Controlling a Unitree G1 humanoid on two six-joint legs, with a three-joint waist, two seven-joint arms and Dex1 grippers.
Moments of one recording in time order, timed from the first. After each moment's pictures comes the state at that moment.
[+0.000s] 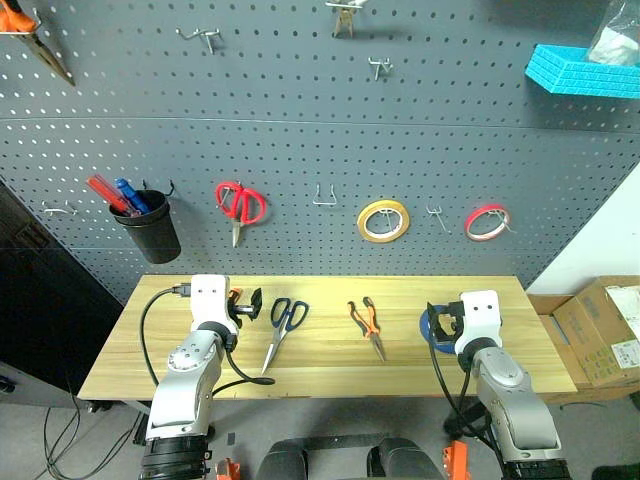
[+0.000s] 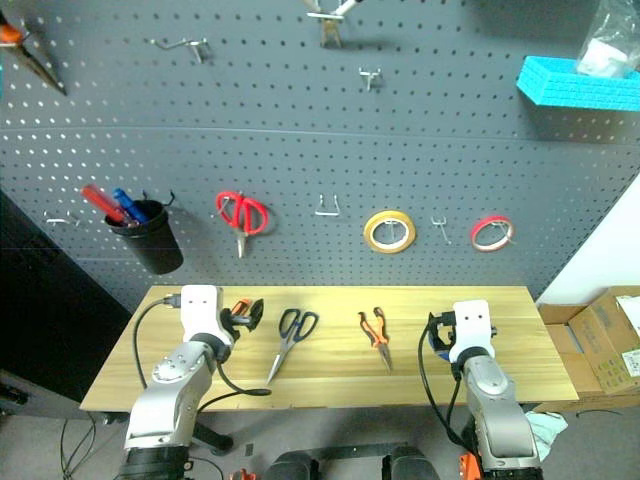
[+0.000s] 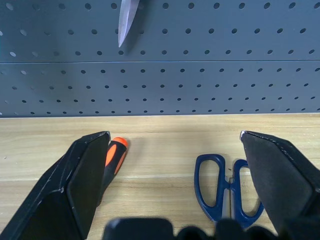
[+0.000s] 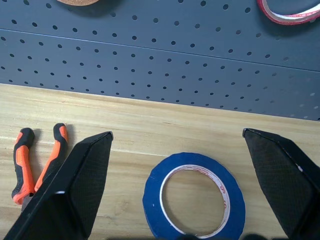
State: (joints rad) left arm -0.07 0.23 0.16 -0.06 -0.14 0.45 -0.15; right arm 0.05 -0.16 -0.02 -0.19 0.02 0.42 0.09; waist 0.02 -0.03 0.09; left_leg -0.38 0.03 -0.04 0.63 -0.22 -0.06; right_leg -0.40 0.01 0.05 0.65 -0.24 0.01
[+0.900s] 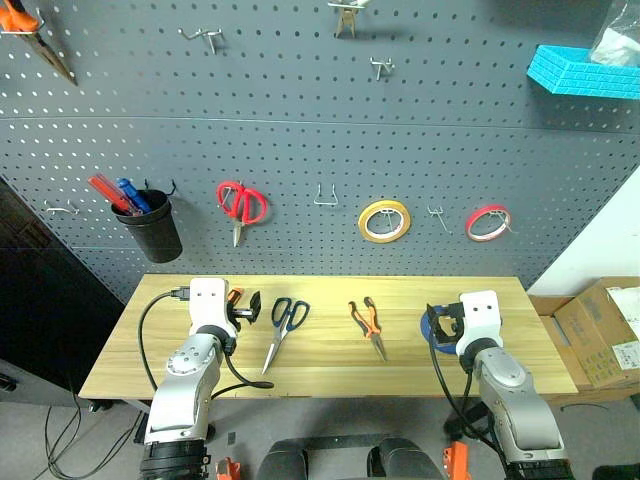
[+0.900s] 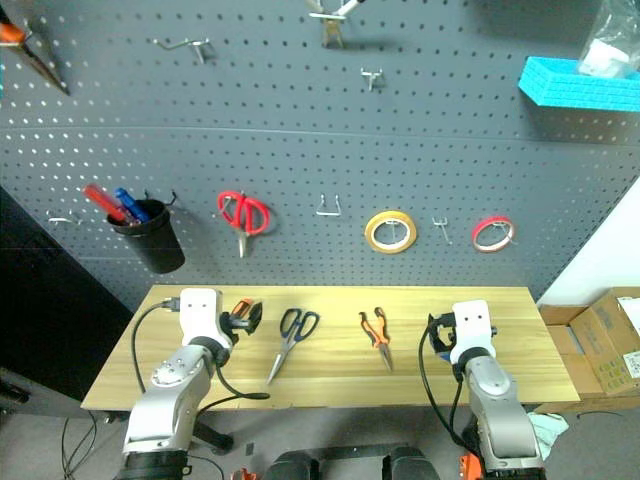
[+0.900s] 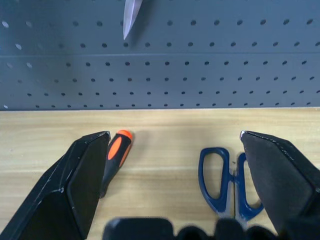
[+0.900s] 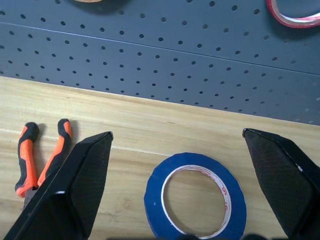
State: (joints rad) left arm -0.06 0.23 0.14 -0.08 -0.14 0.45 -0.16; right arm 0.05 -0.20 -0.01 -0.20 0.02 0.42 0.14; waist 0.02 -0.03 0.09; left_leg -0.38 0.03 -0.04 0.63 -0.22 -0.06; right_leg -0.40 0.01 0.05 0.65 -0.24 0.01
